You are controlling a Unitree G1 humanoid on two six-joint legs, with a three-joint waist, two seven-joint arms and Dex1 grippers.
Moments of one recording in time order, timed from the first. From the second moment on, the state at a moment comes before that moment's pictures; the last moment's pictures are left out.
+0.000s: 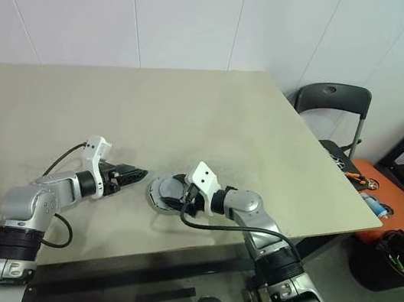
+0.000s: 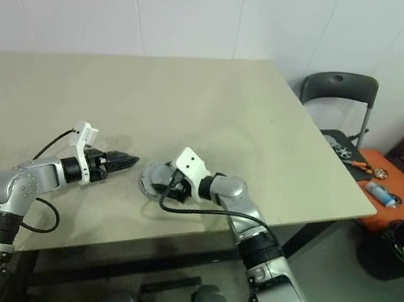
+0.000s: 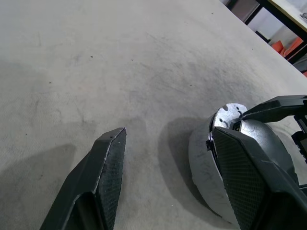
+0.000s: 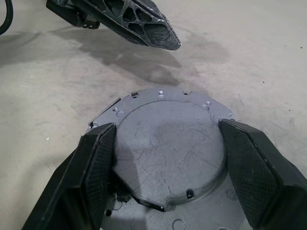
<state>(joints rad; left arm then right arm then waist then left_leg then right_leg) -0.28 0.50 0.19 0.08 -0.58 0.80 -0.69 -0.51 -0.16 0.39 0.33 0.03 0.20 0.84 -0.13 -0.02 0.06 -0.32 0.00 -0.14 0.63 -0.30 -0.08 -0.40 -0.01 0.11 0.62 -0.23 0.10</state>
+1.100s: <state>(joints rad) -0.27 0.49 0.20 0.08 -0.58 0.81 -0.68 -0.49 -0.18 0.37 0.30 0.02 0.06 0.90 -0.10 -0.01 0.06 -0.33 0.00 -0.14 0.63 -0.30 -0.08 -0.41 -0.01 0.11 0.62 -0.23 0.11</state>
